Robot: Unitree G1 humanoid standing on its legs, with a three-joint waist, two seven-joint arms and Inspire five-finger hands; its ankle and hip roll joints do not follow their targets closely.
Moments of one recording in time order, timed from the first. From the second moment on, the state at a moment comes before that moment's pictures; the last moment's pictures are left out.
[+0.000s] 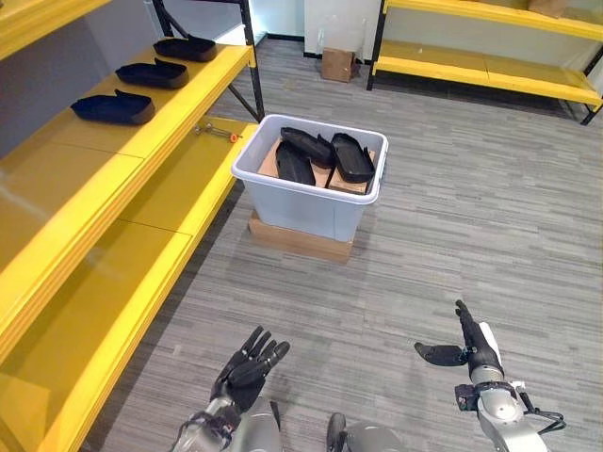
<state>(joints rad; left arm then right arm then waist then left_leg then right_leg) 0.26 0.27 -0.07 0.44 -0.93 0.01 -0.34 0.12 -0.43 0.13 0.37 0.13 -0.08 -0.25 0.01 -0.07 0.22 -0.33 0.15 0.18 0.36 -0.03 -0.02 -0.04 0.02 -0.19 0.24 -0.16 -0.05</state>
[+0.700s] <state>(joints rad) 0.20 0.39 0.02 0.35 -0.81 -0.09 -0.33 0.25 -0.43 0.11 0.30 0.06 -0.17 -0.19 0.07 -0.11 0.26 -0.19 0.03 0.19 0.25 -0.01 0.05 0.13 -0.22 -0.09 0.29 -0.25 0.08</state>
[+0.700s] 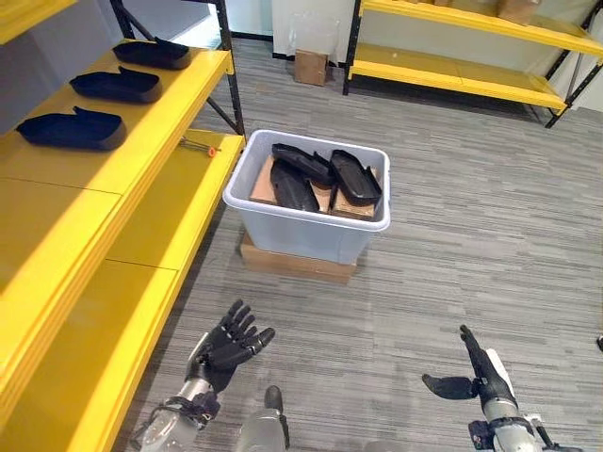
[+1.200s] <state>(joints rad) 0.20 0.38 -0.06 0.34 -0.77 -0.09 -0.34 0.11 -0.42 0.16 0.29 0.06 -0.19 -0.19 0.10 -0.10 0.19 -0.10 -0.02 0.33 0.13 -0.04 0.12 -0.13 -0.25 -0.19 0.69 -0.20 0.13</state>
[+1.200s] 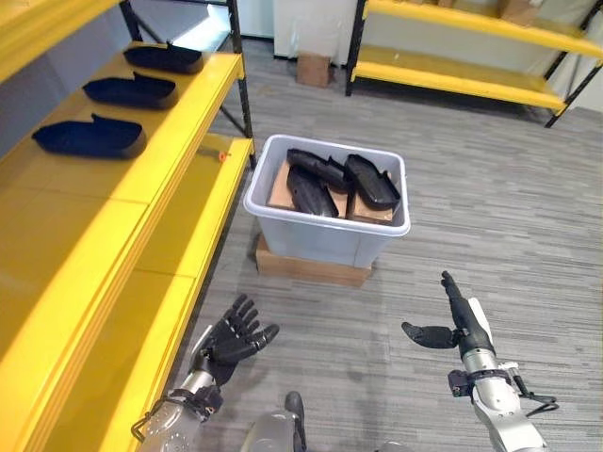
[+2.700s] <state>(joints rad) 0.19 0.33 -0.20 0.26 -0.76 -0.11 -0.18 0.18 -0.48 0.13 0.28 0.06 -0.19 -0.25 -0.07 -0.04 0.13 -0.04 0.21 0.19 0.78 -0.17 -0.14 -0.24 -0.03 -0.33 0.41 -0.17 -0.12</state>
